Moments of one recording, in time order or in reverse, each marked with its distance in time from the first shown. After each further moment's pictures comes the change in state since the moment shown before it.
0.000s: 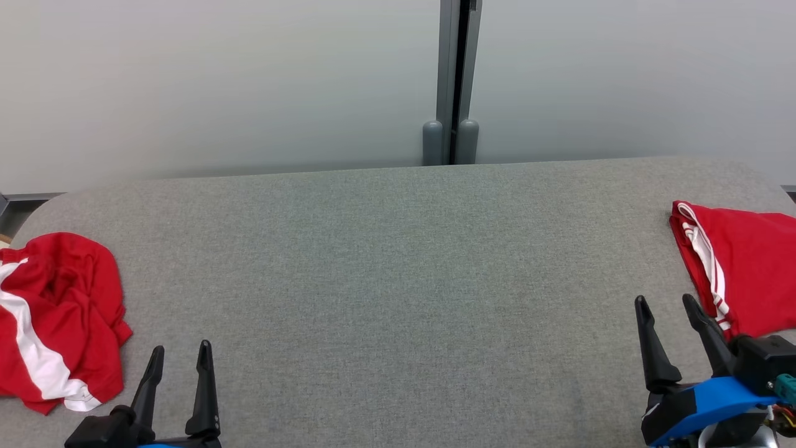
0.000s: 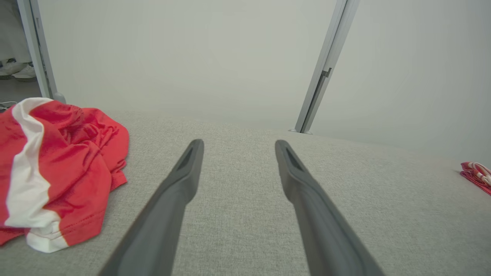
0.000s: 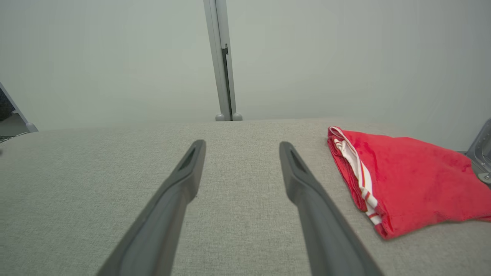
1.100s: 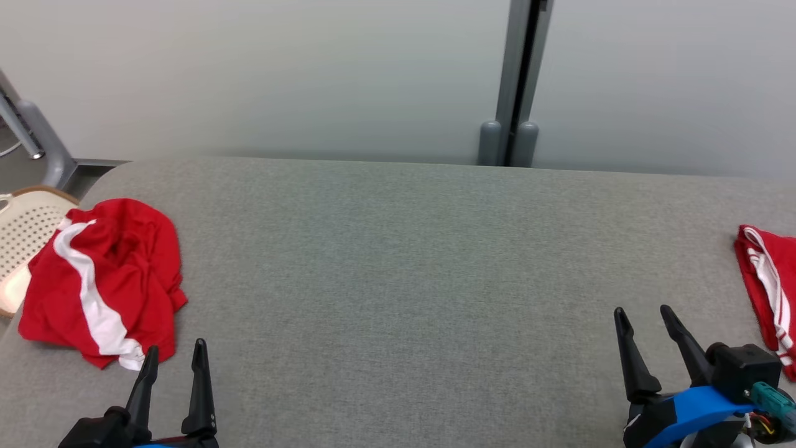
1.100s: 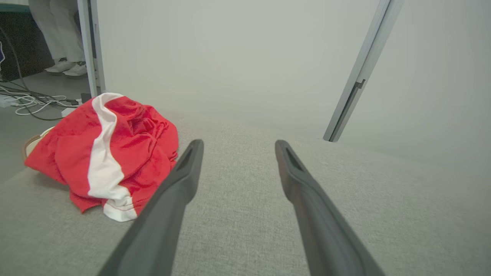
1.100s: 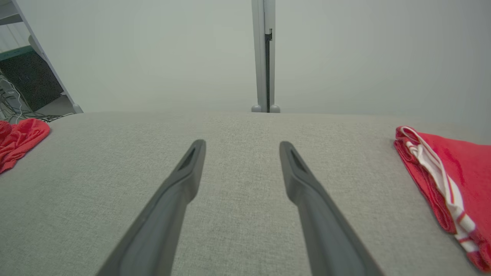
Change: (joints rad) left arm 0.008 -0.023 0.037 -0.012 0.017 -0.014 0.000; right arm 0.008 0.009 0.045 0.035 0.007 0.000 -0.021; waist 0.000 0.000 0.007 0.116
